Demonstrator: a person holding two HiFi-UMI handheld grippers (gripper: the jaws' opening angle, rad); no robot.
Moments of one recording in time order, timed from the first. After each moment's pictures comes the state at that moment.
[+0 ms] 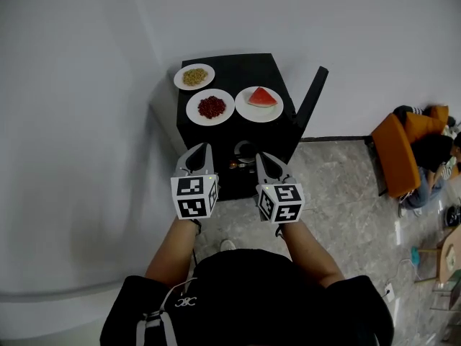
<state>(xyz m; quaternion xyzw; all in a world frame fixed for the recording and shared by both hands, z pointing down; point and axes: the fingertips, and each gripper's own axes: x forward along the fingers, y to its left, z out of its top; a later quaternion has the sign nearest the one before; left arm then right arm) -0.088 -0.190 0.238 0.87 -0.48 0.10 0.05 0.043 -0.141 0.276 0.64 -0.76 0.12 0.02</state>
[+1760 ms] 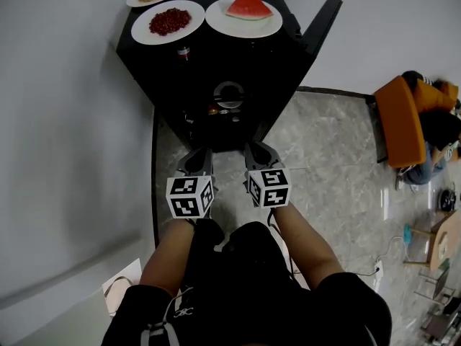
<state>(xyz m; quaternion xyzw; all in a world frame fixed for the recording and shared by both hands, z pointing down) -0.043 -0.114 0.546 0.86 -0.44 0.14 0.21 0.069 -0.106 0.563 0.61 -0.76 0.18 0.12</state>
